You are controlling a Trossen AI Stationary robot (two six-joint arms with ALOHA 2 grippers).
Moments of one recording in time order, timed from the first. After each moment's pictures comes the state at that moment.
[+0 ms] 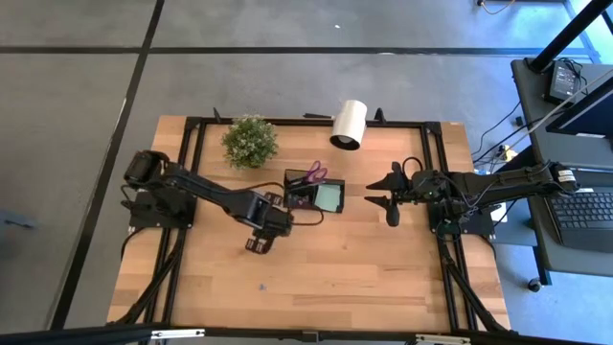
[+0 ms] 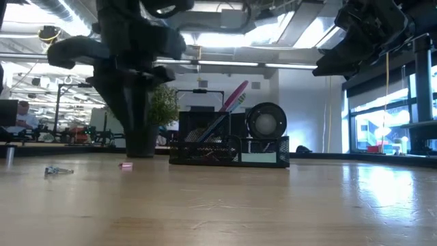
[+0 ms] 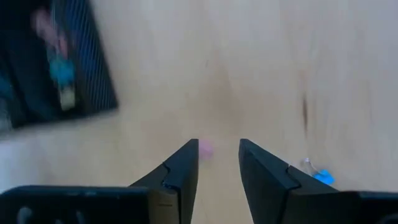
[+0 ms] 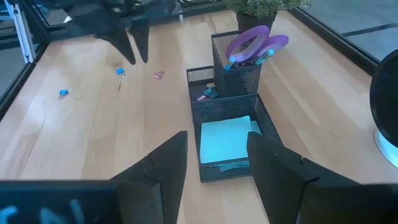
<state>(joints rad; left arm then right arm) -0.22 1.70 1.15 -0.85 -0.15 0.04 0.06 0.75 0.43 -0.11 0.19 0.20</state>
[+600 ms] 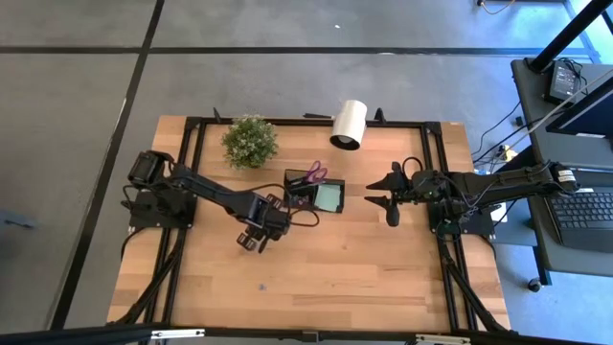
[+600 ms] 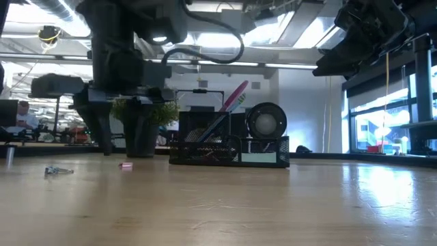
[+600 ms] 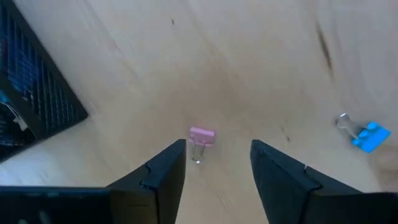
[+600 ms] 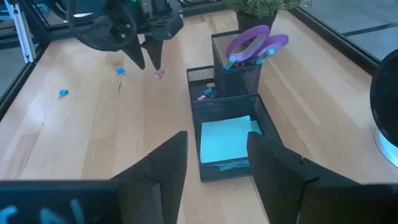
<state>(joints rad) -0.19 1.72 1.04 -0.77 -0.14 0.35 0.06 0.75 0.43 -0.11 0.19 0.20</state>
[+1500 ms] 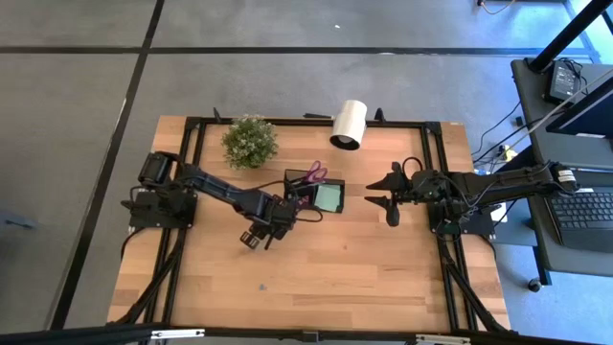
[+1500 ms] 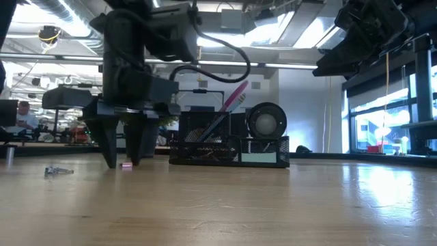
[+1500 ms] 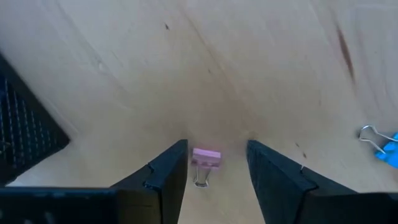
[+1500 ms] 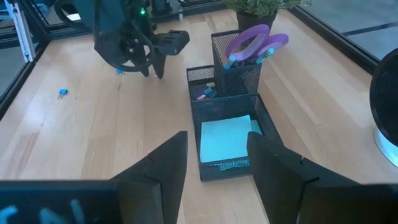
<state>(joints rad) -0.14 1.82 1.04 -0.73 -0.07 0.43 0.06 0.75 0.43 -0.11 0.19 0.20</state>
